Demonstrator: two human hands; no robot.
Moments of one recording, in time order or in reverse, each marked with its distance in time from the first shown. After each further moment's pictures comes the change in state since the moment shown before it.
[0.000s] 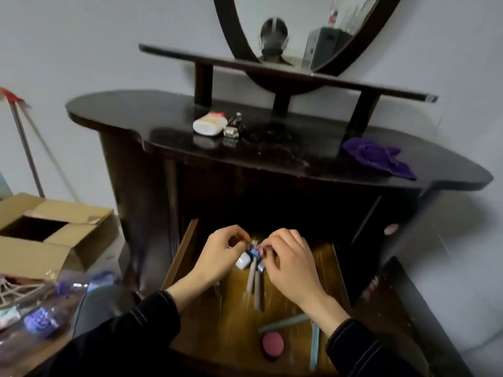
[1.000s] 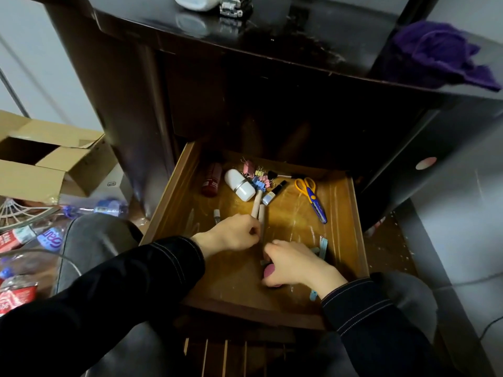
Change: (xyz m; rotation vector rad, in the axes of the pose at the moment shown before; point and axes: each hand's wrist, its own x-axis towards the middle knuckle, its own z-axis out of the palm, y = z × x) left_hand -0.018 -0.098 0.086 0.396 -0.680 -0.161; right_hand -0.085 0.044 0.088 -0.097 -1.044 0.042
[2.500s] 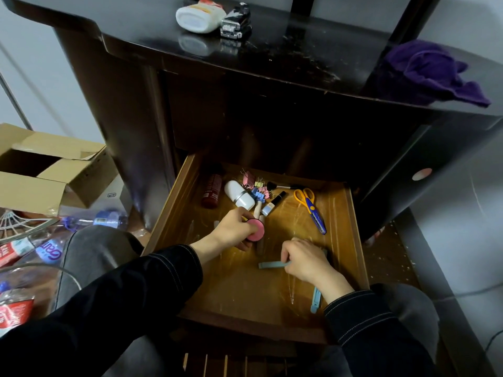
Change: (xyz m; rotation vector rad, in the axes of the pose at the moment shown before) left_hand 0.001 0.012 -0.017 -0.737 0.194 -0.295; right_hand -0.002 0.021 -0.012 0.149 0.129 0.322
